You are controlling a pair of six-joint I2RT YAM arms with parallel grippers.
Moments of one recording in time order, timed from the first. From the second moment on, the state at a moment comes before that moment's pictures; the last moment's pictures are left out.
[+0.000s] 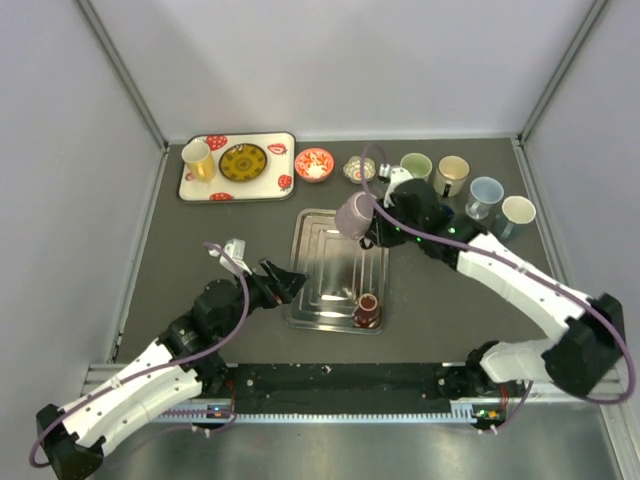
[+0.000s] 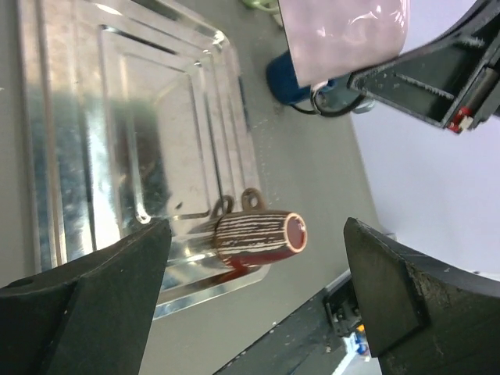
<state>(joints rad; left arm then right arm) -0.81 0.47 0.37 -0.15 -0.17 -0.90 0.67 1.34 1.14 -0.48 0.05 0.32</state>
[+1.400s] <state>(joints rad) -0.81 0.93 0.30 0.98 0.04 -1.14 0.70 1.09 0.74 0.38 -0.49 1.03</state>
